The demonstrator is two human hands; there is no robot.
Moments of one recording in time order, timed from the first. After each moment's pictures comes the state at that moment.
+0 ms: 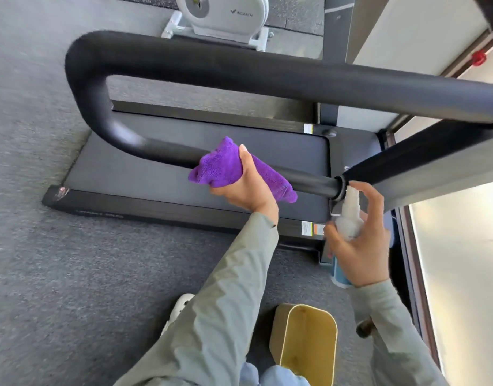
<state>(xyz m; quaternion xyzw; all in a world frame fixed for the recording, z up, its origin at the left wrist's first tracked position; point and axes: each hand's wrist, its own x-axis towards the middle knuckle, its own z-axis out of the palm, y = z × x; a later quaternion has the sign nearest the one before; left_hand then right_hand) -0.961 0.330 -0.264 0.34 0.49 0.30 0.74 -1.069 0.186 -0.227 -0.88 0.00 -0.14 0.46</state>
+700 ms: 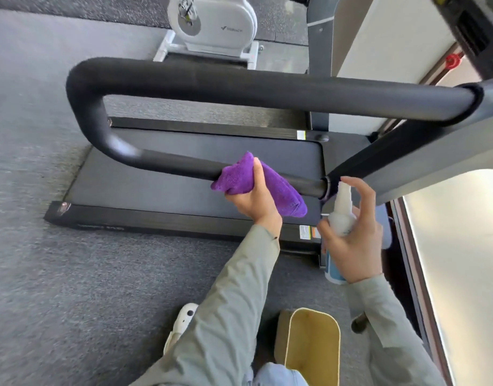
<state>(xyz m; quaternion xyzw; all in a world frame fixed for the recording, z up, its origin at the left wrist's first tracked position) -0.985 0.302 -0.252 0.35 0.43 0.22 0.80 -1.075 0.185 -0.206 -0.87 0.00 -0.15 0.47</state>
